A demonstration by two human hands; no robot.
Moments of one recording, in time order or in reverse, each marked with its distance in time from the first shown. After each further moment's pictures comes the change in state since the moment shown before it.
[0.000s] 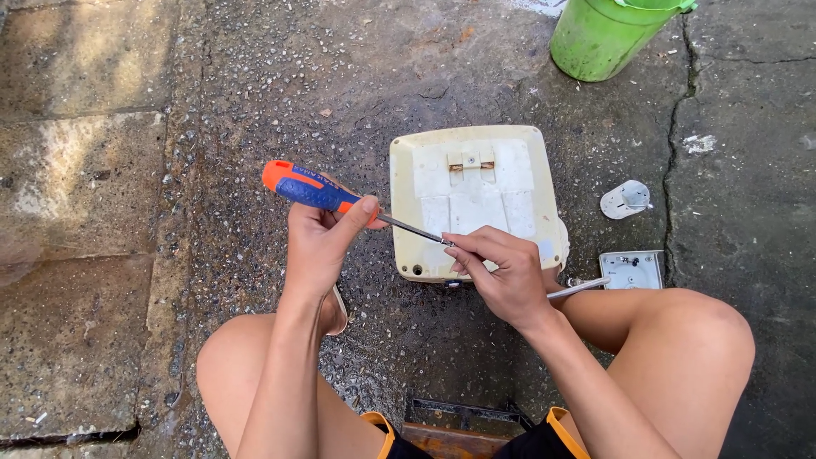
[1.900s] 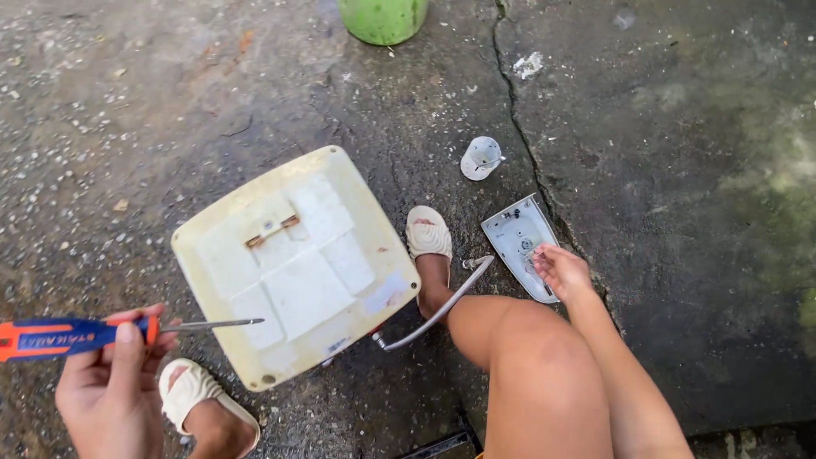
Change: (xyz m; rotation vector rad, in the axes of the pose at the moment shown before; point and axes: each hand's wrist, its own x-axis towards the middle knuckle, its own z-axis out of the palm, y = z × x) left_hand 0.036 -0.062 0.047 0.202 0.091 -0.269; right_hand -0.269 0.366 -0.262 0.601 1.051 1.204
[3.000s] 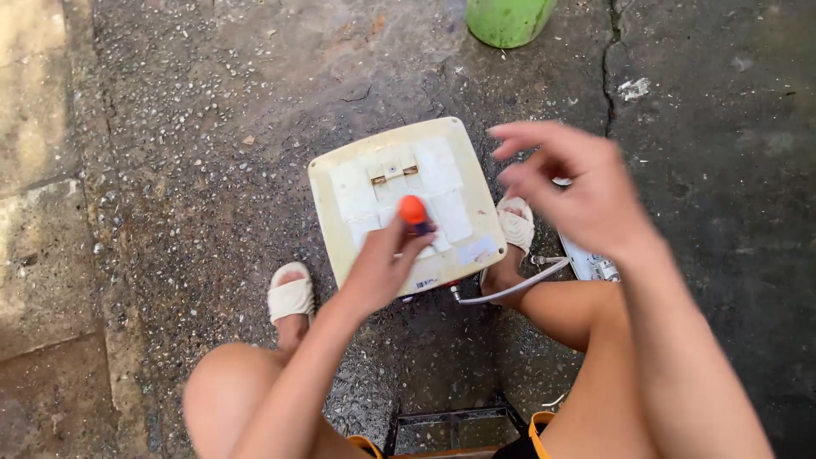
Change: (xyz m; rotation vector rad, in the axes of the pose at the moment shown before) left_hand -0.020 0.012 0.083 0.386 -0.583 0.208; right_hand -0.386 -0.174 0.272 -0.829 -0.854 -1.148
